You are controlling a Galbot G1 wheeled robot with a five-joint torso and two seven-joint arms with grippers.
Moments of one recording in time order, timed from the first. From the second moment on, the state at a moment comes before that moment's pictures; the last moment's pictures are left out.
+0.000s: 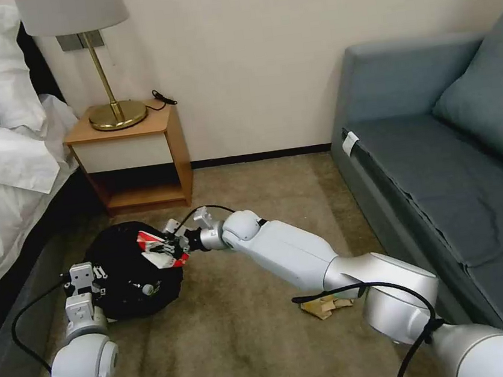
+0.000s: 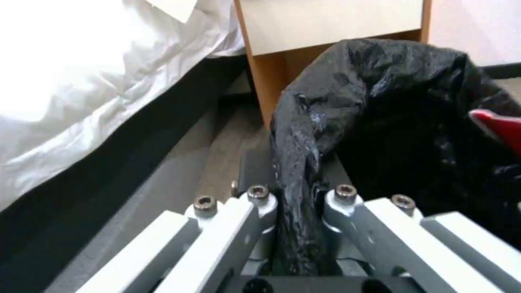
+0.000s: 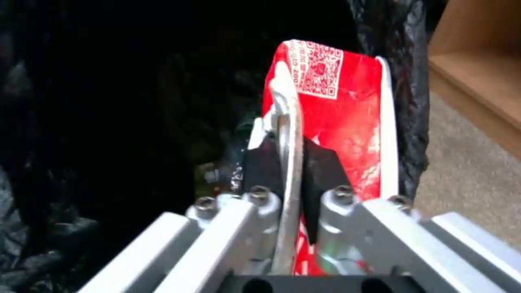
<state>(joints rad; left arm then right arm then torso) 1.34 -1.19 -0.65 -1.82 -0.19 0.18 -0.30 -0.18 1.61 -0.65 0.73 0.62 -0.07 -0.60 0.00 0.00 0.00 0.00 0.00</state>
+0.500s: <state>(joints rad) 1.33 -1.22 -0.61 -1.83 -0.22 0.20 -0.27 -0.18 1.61 -0.66 0.80 0.65 -0.09 -0.58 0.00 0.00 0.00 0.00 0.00</state>
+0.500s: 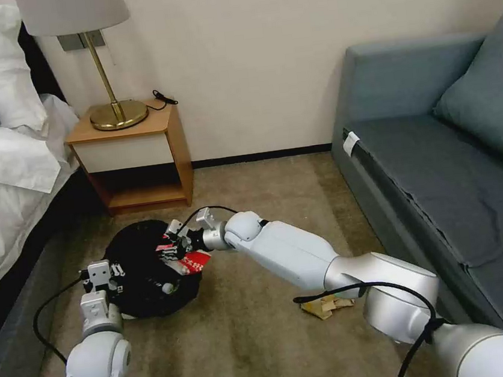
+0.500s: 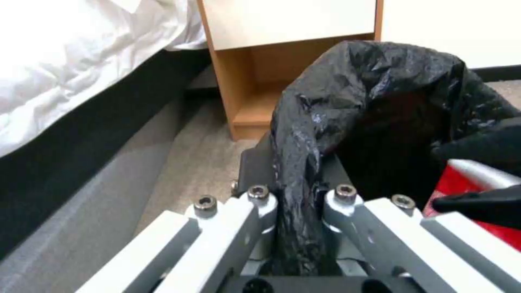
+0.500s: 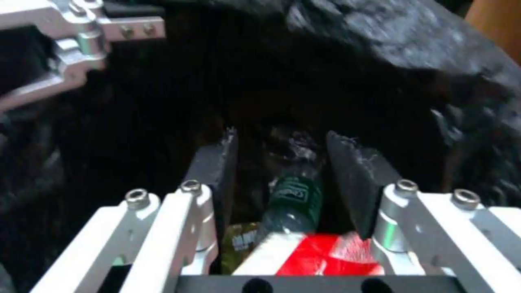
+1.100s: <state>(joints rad) 1.33 -1.21 -0.64 -1.82 -0.23 0.20 -0.29 -0.11 1.32 -0.81 1.18 0.84 -0.18 -0.45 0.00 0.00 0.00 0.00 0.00</state>
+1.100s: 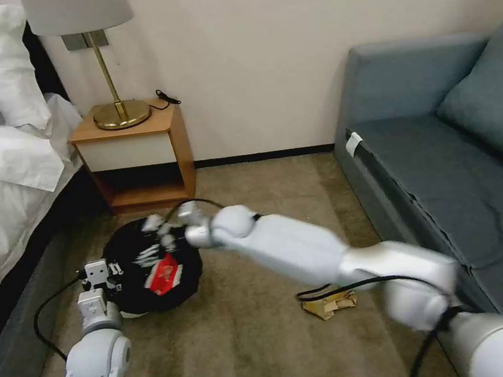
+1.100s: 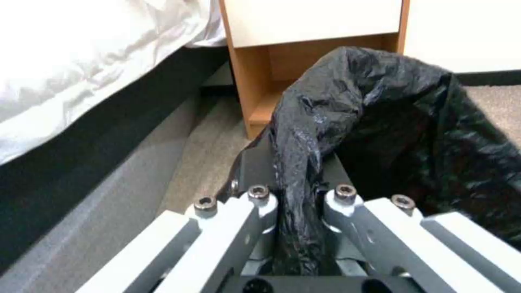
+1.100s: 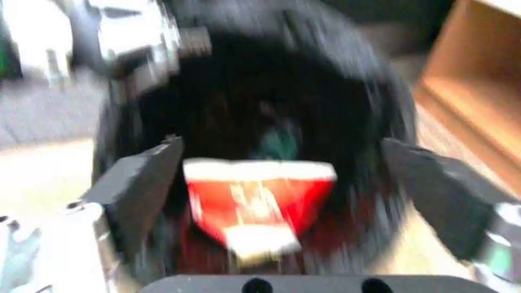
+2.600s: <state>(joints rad) 1.33 -1.22 -0.61 -1.83 -0.19 0.20 -0.29 -0.54 0.85 -0.66 1.16 0.56 -0.16 -0.52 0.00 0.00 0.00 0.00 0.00</state>
